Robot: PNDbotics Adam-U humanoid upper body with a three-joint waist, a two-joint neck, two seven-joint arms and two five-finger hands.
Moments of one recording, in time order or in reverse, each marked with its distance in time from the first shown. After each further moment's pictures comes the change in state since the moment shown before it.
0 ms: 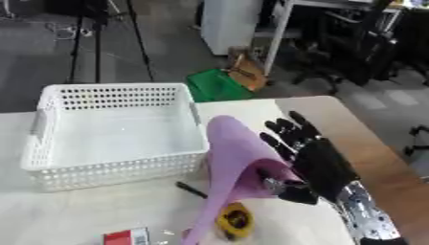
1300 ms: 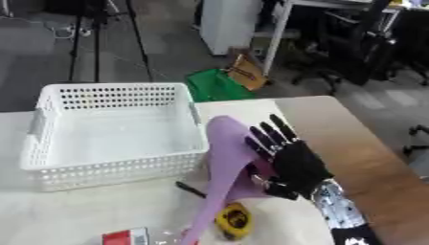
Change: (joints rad) left arm 0.002 0.000 -0.001 0.000 0.005 0.000 -0.005; right arm -0.091 0.000 0.011 0.198 0.208 0.112 -0.128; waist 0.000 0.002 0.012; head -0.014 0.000
